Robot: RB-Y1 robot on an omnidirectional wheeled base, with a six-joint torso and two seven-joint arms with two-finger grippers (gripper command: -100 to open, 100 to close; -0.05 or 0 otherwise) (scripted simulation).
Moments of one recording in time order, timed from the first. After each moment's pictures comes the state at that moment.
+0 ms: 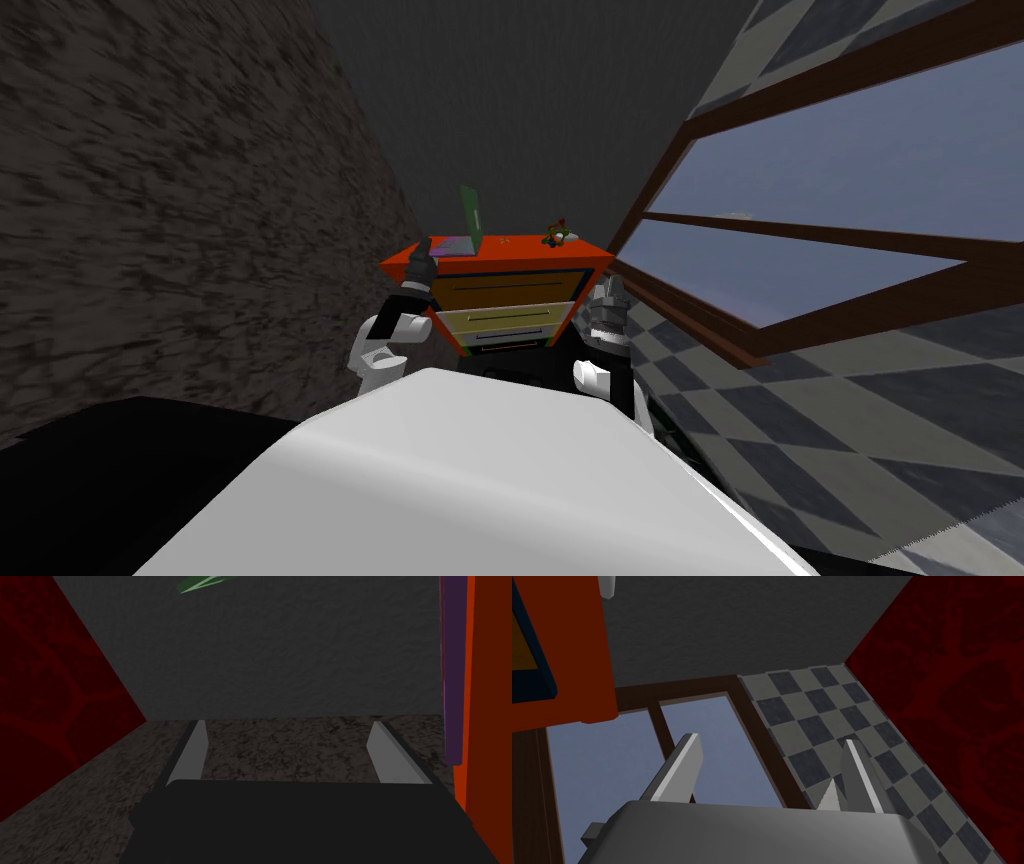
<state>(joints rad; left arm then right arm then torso) 0.23 0.24 0.22 -2.40 0.01 0.19 -0.11 0.46 0.04 0.05 -2.28 0.09 -0.37 0.10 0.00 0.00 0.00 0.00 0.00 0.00</state>
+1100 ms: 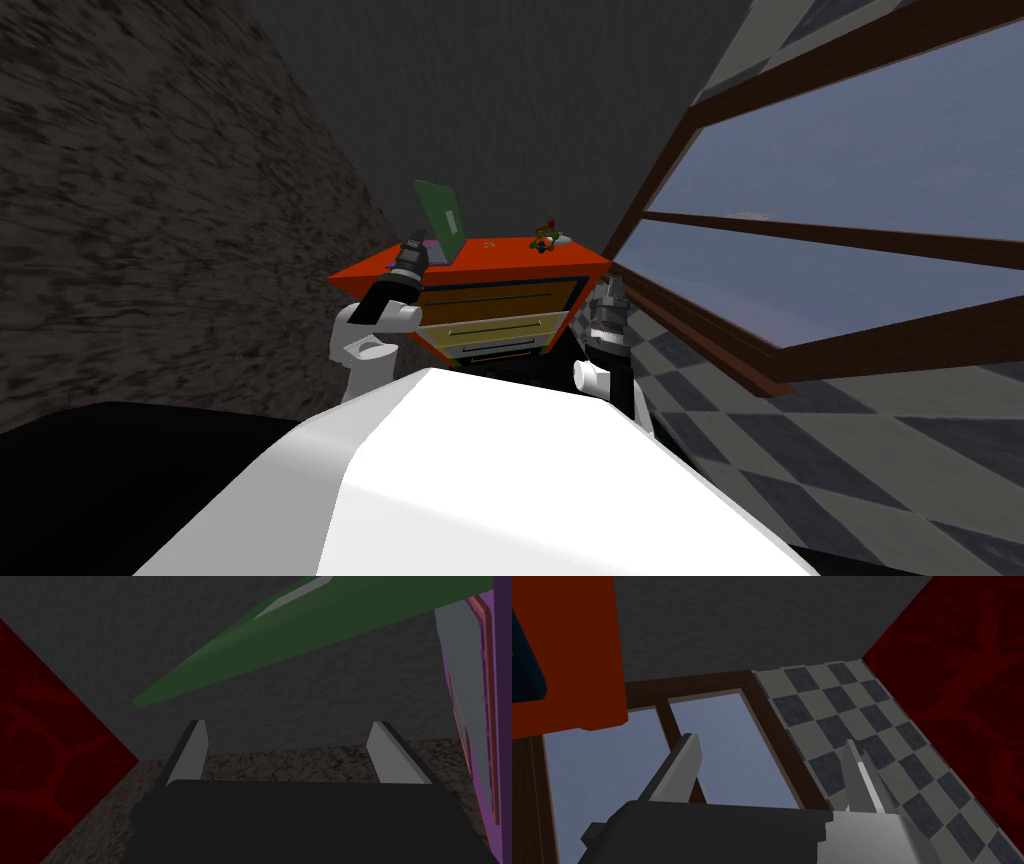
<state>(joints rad) 0.12 0.32 0.30 -2.46 0.00 0.47 -0.13 0.46 0.04 0.05 -2.28 0.09 -0.37 0.10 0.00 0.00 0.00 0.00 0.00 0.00</state>
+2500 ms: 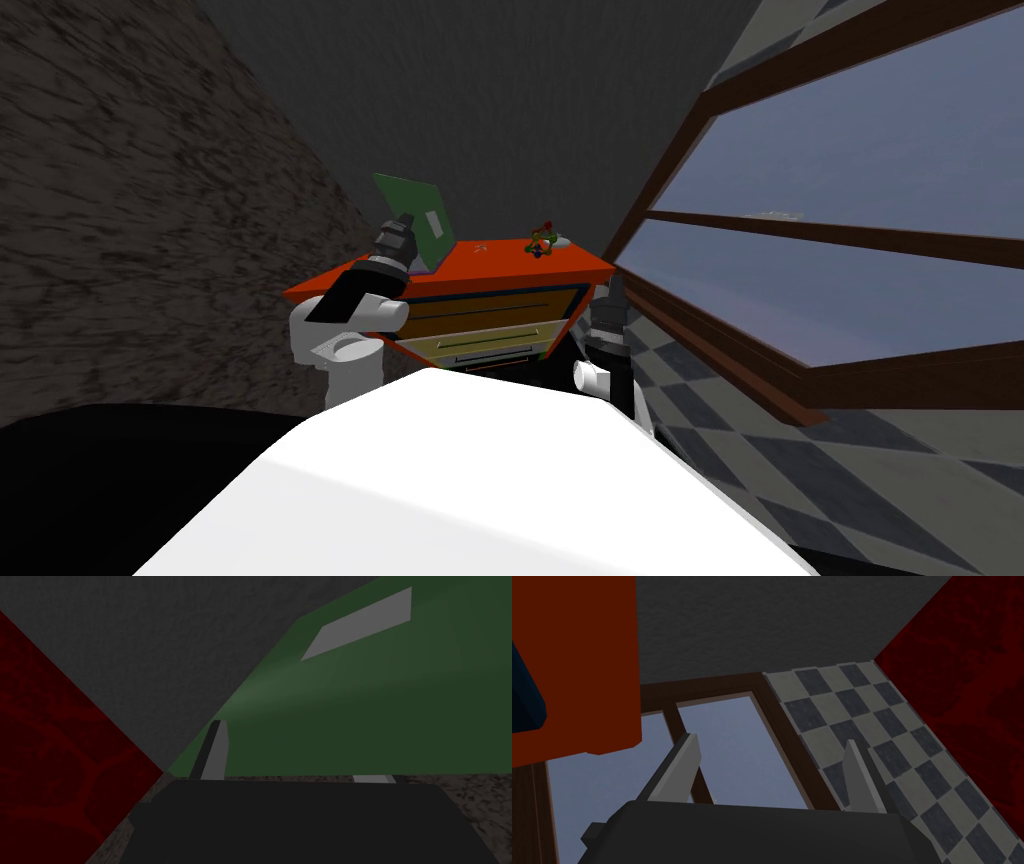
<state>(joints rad) 0.06 0.41 0.35 -2.59 0.02 0.64 -0.14 0.46 0.04 0.05 -2.28 0.09 -0.37 0.10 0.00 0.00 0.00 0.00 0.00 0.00</state>
